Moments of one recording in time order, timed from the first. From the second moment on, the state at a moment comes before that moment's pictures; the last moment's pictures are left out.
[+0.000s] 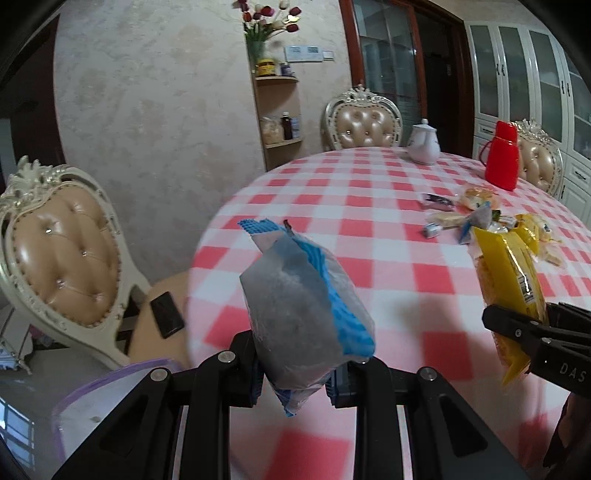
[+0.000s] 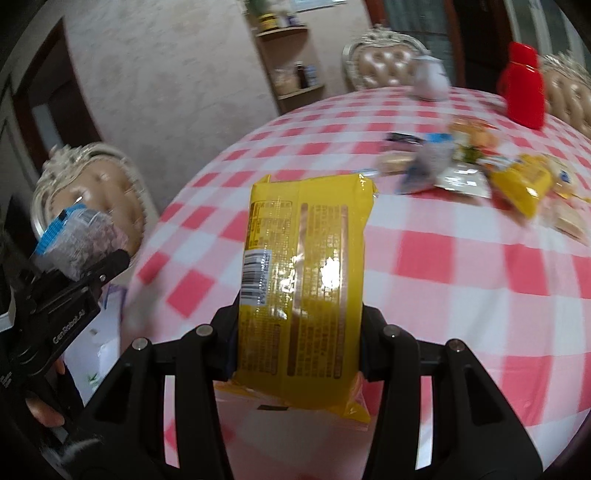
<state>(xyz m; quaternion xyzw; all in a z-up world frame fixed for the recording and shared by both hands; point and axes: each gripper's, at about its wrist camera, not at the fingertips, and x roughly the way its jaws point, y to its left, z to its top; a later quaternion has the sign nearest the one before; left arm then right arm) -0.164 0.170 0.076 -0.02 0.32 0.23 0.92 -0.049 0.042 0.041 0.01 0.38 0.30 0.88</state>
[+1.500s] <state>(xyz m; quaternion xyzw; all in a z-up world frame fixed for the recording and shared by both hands) -0.307 0.314 0.016 -0.06 0.40 0.34 0.85 -0.219 0.243 -0.009 -0.19 0.39 0.50 0.75</state>
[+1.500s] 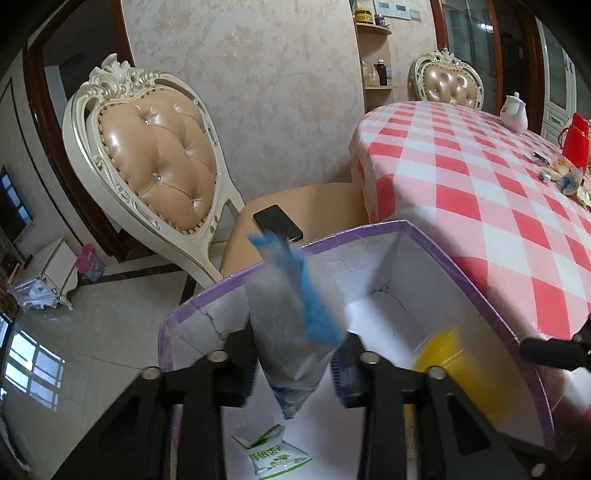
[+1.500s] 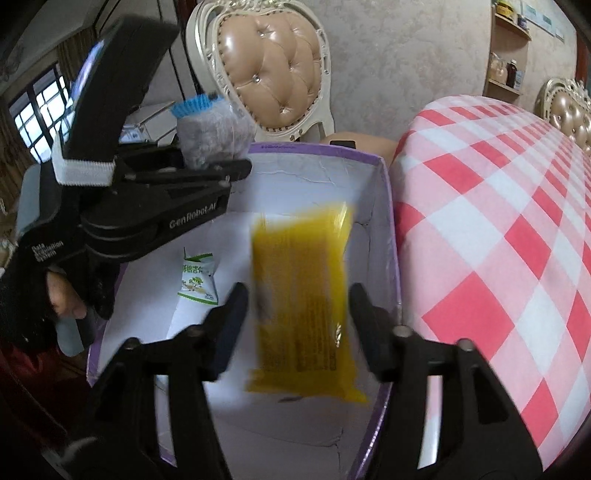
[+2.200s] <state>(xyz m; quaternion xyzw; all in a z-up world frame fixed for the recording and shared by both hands) -0.095 0.150 0.061 -0.08 0.35 0.08 0.93 -0.083 0.017 0.038 -0.06 0.38 0.29 0.87</state>
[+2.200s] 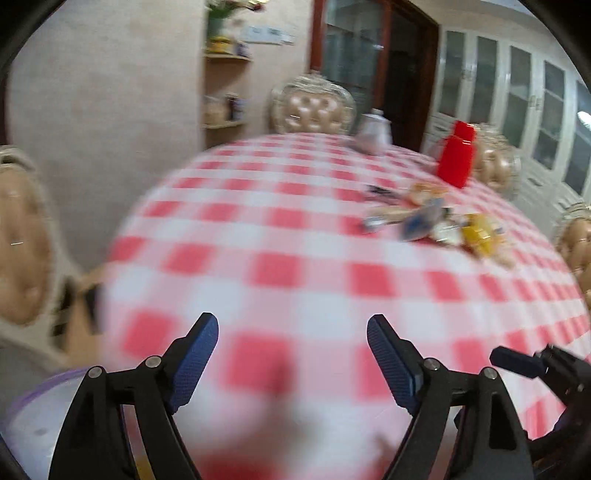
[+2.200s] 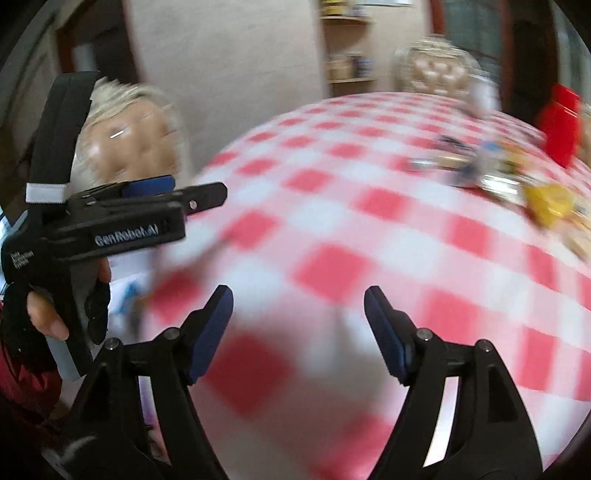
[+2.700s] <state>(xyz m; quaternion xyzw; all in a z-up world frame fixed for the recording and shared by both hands) 0.073 0.036 0.038 -0.14 0.31 -0.01 0.94 0.059 -0.220 0.036 0.13 0.40 0.01 0.90</state>
